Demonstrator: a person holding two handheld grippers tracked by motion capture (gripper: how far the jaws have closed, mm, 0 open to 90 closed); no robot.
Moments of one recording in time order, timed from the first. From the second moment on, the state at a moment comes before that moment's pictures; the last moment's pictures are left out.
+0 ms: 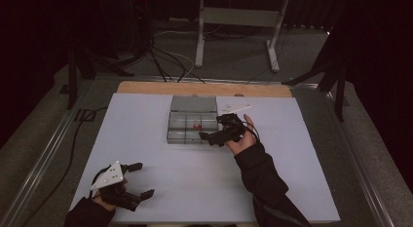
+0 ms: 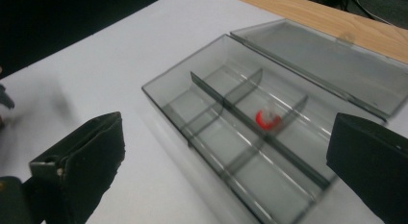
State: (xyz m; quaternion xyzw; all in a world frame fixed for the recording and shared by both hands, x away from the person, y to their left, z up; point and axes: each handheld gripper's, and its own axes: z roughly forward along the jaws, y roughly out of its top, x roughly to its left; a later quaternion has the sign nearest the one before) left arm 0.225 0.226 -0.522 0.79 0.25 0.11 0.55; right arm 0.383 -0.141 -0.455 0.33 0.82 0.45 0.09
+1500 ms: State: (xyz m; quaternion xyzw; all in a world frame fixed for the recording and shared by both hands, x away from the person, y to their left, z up) left arm 0.225 0.225 -0.522 0.79 0.25 0.11 0.55; right arm 0.270 -0.299 -0.519 0.39 0.81 0.43 0.10
